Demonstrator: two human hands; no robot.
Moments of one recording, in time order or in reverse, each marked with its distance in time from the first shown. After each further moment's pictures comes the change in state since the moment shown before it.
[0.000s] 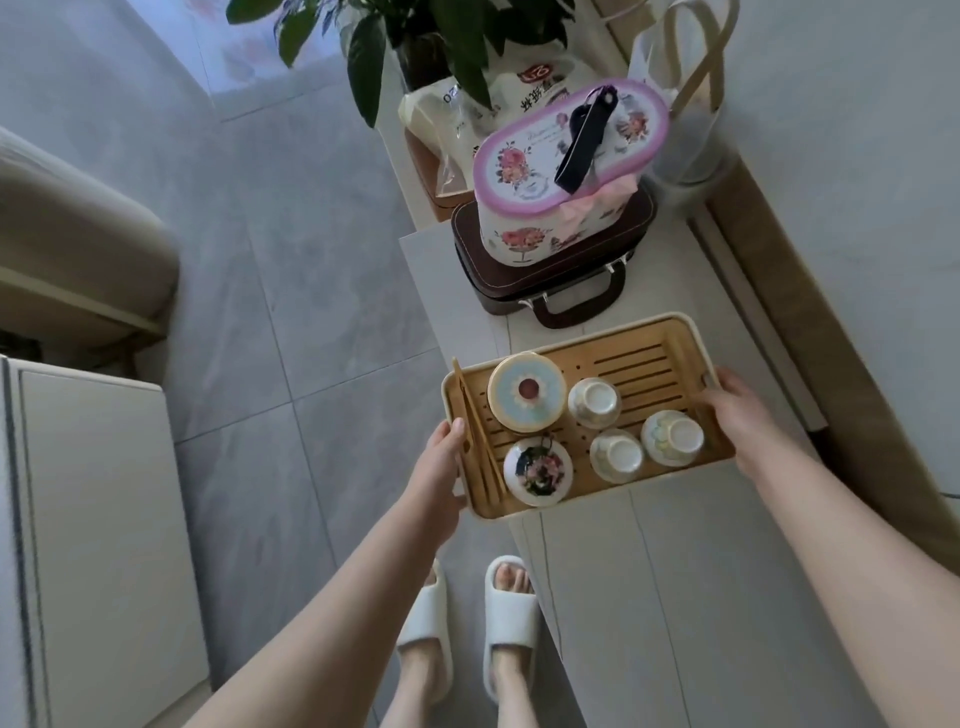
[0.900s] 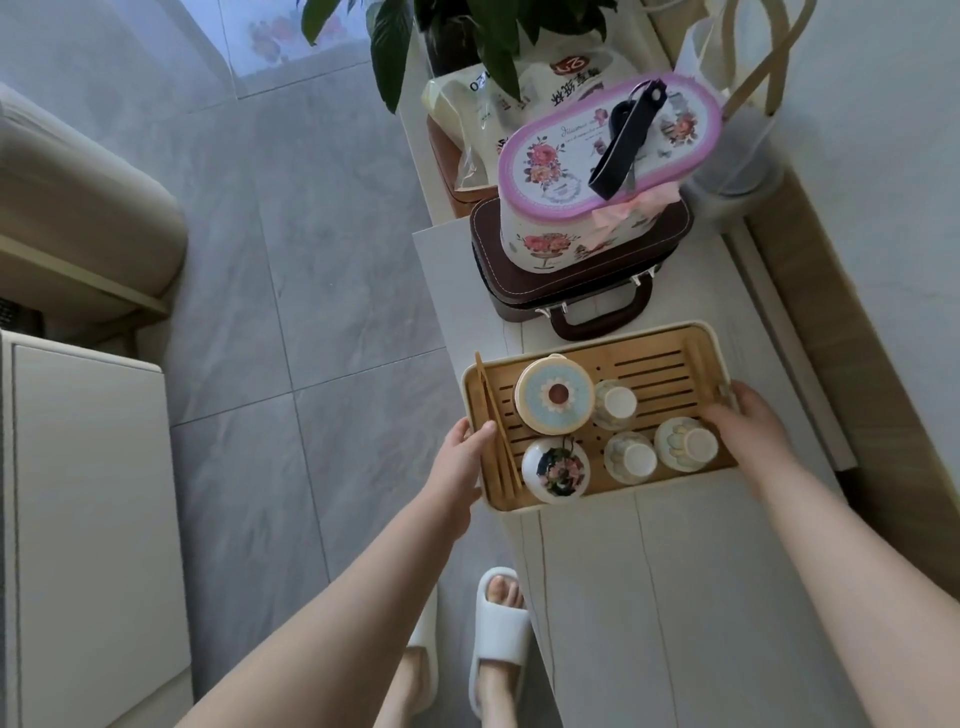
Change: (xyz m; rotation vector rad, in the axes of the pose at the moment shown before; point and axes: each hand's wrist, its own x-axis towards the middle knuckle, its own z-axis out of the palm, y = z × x) left_hand 0.030 0.005 0.018 0.049 0.012 0.026; right_hand 0.031 0.001 0.008 -0.158 0.018 -0.039
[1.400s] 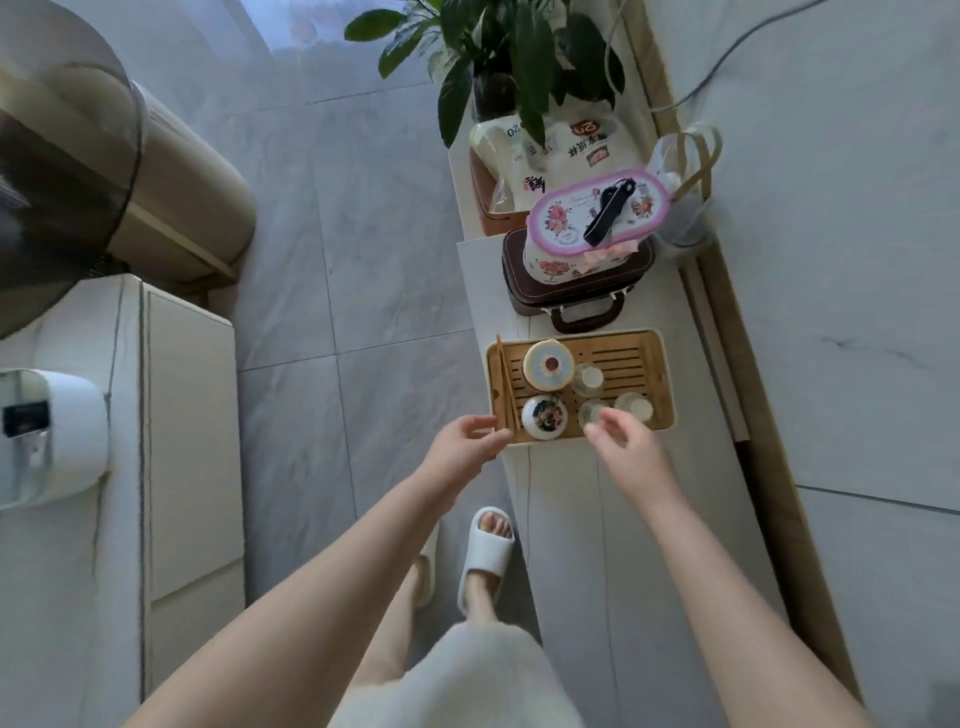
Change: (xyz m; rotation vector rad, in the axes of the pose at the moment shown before) left_hand -0.197 0.036 -0.027 0.320 -0.041 0.112; right_hand -0.233 -0.067 -0.007 -0.237 -0.190 -0.268
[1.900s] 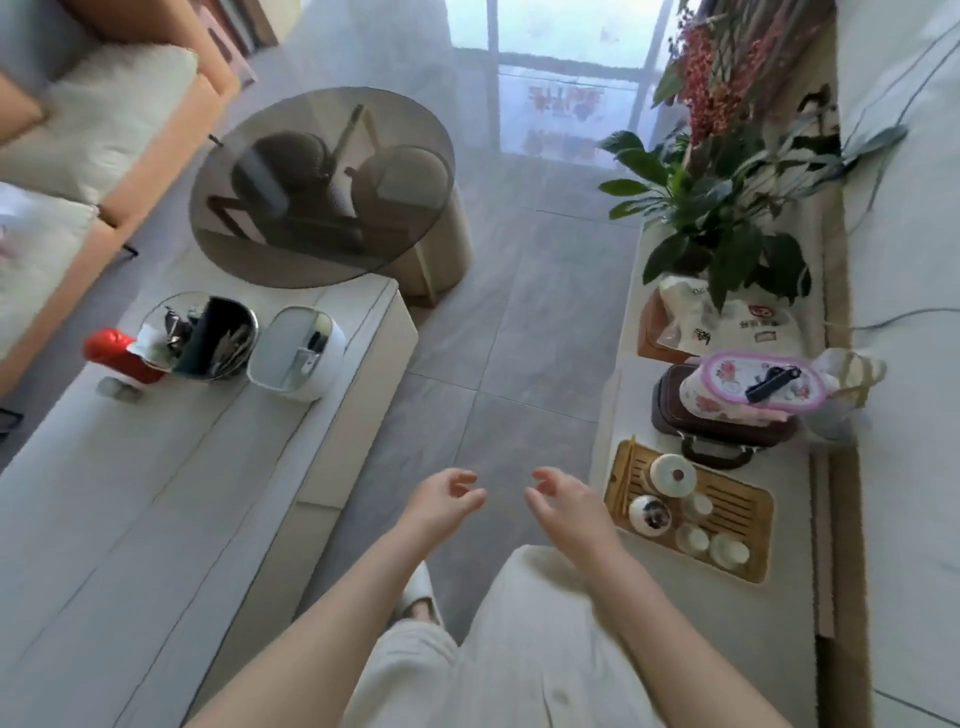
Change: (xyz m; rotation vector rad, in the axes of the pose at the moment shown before) left_hand -0.180 -0.067 -0.134 -0.001 0.440 0.031; right_hand -0.152 -0.161 0.103 -0.521 -0.370 -0.524
